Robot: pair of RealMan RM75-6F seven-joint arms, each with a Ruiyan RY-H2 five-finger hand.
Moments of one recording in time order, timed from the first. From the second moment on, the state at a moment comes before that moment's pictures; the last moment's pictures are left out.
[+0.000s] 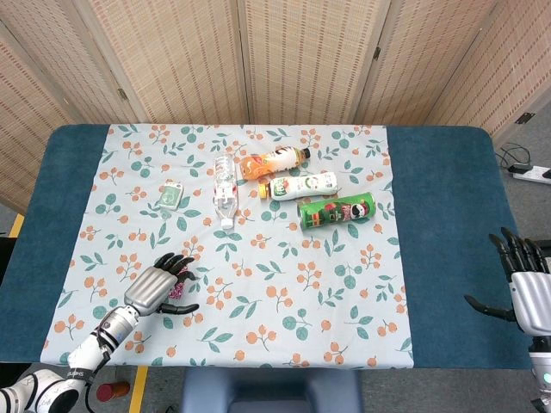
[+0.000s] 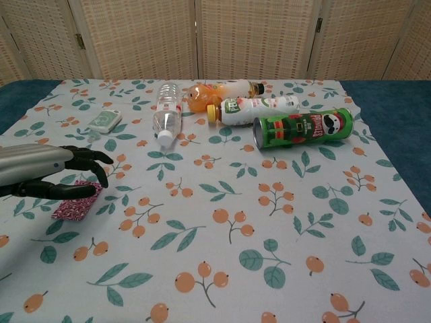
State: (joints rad) left arm -0.56 -1.36 -0.02 -1.54 1.43 0.89 0.14; right arm 0.08 -1.05 0.08 -1.61 -1.46 1.46 0.06
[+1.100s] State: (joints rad) left arm -0.52 -1.43 0.02 -1.37 1.34 0.90 0.16; right arm 0.09 -1.07 0.08 -1.60 -1.46 1.44 0.07
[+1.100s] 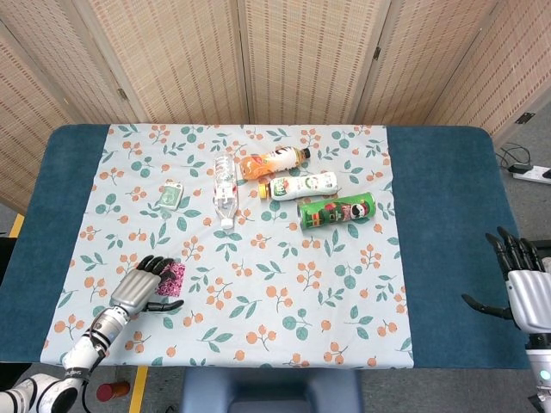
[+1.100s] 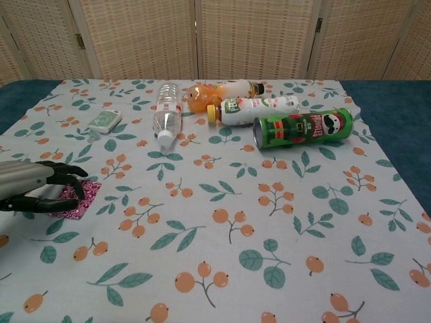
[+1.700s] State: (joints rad) left arm -0.47 -1.36 0.03 -1.34 1.31 0.94 0.14; right arm 0.09 -1.07 0.09 -1.60 -1.46 1.45 0.08
